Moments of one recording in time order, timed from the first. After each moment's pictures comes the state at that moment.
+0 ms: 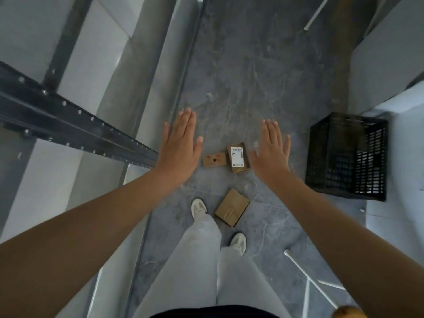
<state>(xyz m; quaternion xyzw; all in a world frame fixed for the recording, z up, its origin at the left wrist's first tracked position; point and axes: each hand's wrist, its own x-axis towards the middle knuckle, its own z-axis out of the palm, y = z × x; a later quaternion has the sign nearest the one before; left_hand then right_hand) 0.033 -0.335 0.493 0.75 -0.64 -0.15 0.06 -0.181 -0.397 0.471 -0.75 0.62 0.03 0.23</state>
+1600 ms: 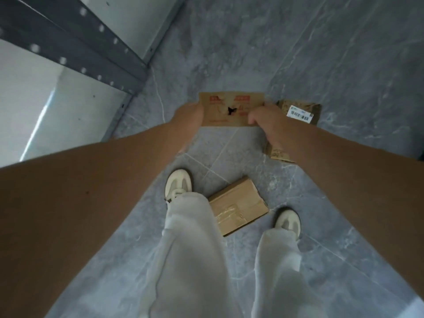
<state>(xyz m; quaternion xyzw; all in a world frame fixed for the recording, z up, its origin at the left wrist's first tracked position) 0.103 -0.366 -0.014 0.82 -0.07 -0.52 0.24 -0.026 -0.486 -0.023 -0.52 0.62 0.17 0.56</state>
